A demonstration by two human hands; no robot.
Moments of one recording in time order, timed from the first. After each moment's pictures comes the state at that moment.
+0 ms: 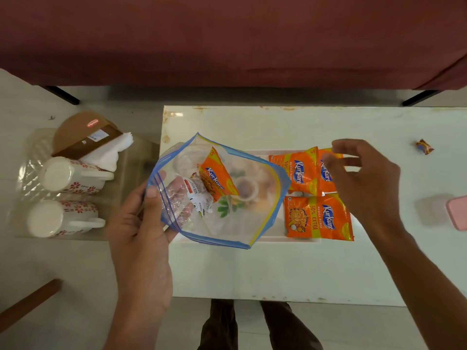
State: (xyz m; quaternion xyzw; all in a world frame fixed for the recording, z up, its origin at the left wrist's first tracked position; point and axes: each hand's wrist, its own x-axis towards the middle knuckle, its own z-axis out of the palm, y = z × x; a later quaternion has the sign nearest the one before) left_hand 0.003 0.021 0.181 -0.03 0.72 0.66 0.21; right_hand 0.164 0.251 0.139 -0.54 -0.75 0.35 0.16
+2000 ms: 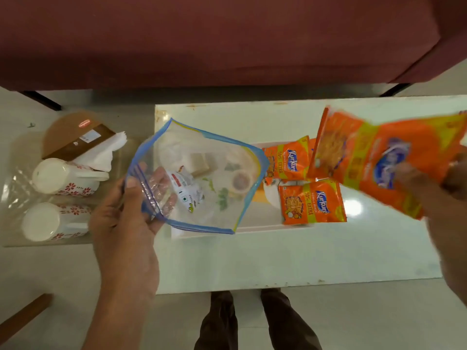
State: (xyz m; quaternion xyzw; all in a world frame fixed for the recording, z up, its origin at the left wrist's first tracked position) left_hand -0.019 -0.001 0.187 -0.05 0.69 0.68 0.23; right_hand 0.207 0.215 0.207 -0.60 -0.57 0.53 0.19
